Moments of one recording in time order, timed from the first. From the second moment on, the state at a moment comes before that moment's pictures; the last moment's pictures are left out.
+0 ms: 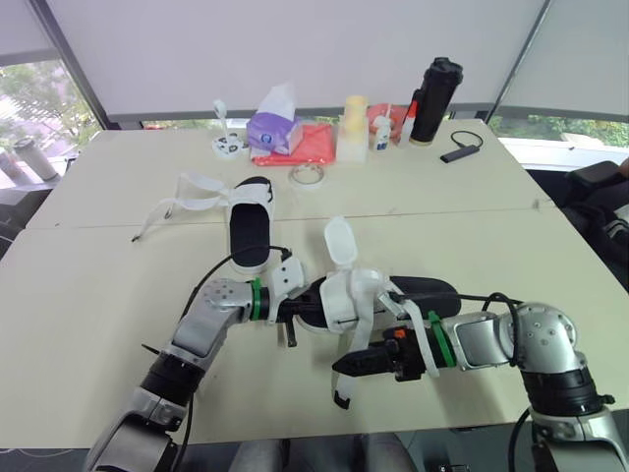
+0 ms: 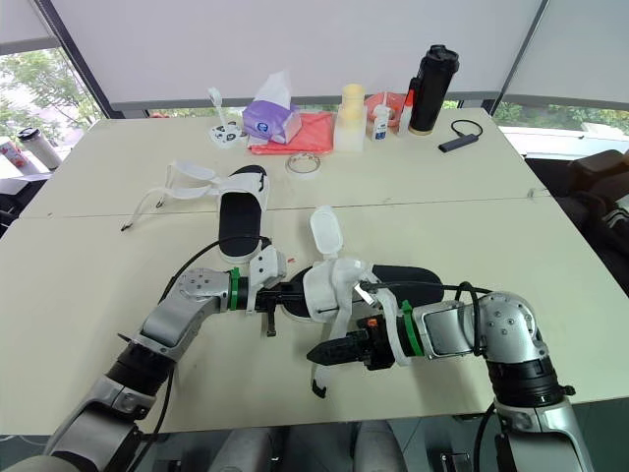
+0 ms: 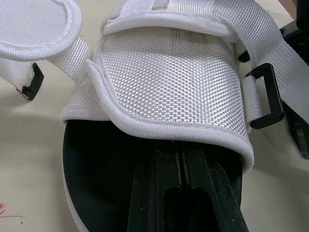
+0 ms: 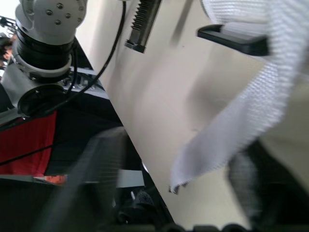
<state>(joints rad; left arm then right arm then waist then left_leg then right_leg) -0.46 0.38 -0.30 0.12 -0.20 0.24 -1.05 -0.38 -0.55 -0.03 -0.21 1.44 1.59 0.18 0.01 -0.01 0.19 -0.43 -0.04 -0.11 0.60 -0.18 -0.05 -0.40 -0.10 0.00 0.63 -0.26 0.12</state>
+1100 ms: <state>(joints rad) -0.48 0.33 -0.30 0.17 -0.18 0.20 -1.05 -1.00 -0.94 0.49 -0.04 0.80 1.23 1.14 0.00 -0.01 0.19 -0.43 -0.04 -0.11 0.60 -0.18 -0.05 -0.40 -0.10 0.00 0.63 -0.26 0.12</state>
